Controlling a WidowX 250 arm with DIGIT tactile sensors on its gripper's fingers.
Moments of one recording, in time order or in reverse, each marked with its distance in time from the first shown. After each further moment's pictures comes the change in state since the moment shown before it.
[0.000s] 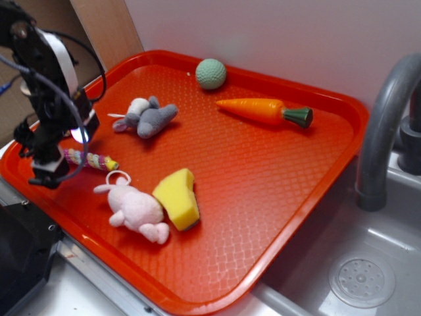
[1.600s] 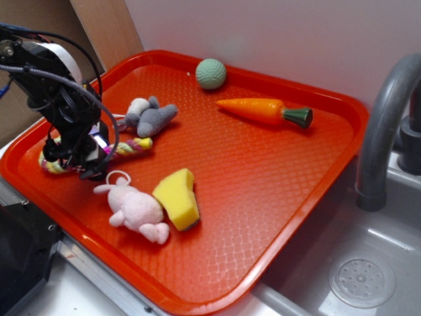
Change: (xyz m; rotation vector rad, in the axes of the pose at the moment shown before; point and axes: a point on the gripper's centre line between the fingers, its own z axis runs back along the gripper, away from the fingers) arm 0.038 0.008 0.010 0.143 -0.286 0.428
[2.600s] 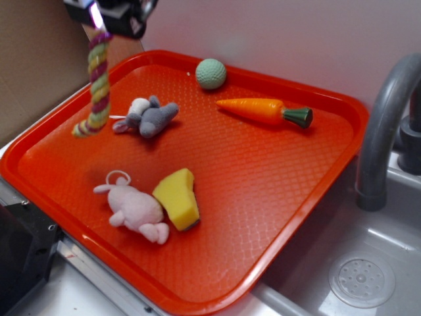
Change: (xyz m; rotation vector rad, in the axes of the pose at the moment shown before) arm 0.100 0.021 0.140 0.153 0.203 0.894
